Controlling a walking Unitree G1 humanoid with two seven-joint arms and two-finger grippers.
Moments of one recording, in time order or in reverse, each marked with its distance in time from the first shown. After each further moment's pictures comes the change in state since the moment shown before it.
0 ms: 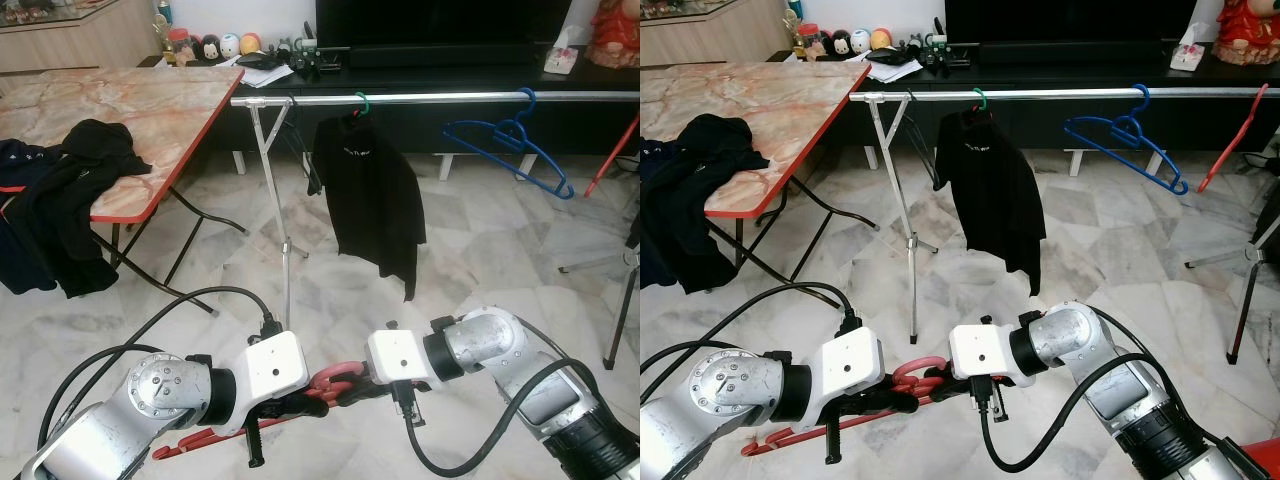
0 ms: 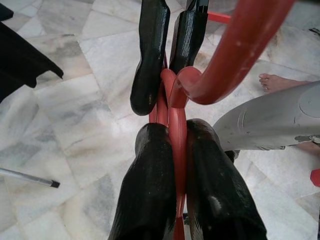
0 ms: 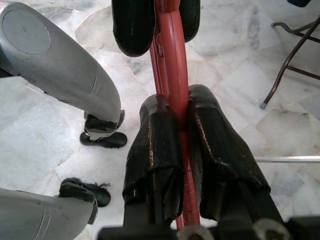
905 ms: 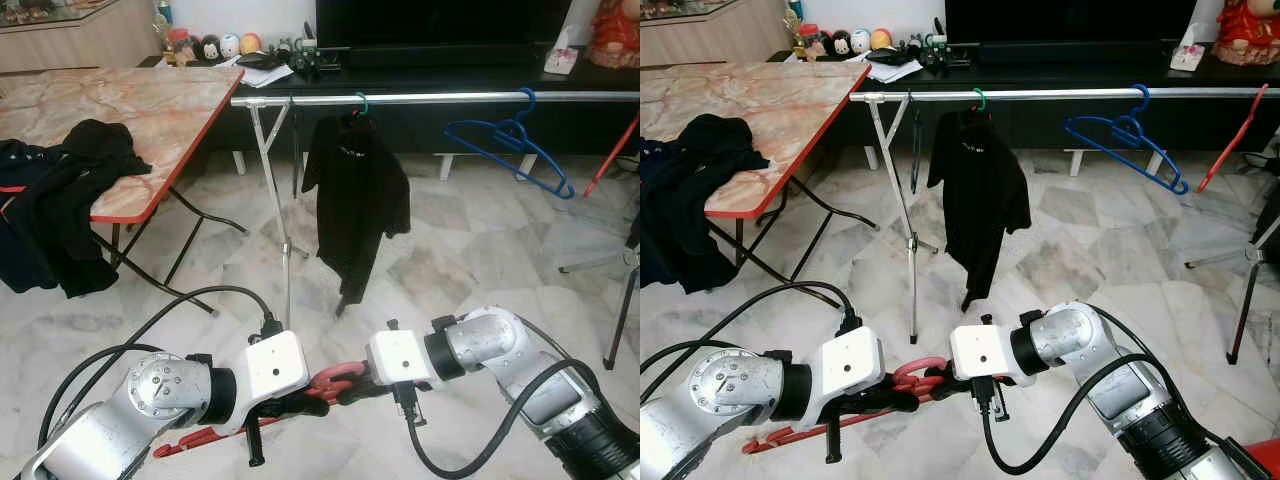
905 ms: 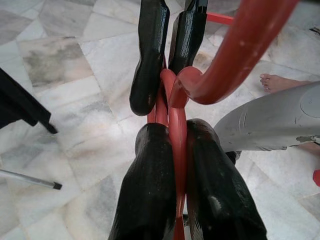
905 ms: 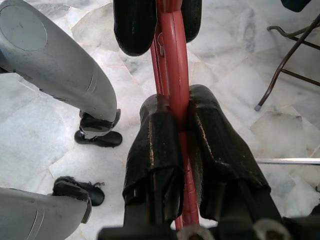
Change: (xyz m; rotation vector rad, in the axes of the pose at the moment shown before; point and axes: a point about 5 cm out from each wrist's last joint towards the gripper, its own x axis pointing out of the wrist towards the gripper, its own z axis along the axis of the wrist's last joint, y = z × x) left arm 0.000 0.000 0.001 0.012 -0.005 0.003; right arm -0.001 0.000 0.001 -0.029 0.002 -0.008
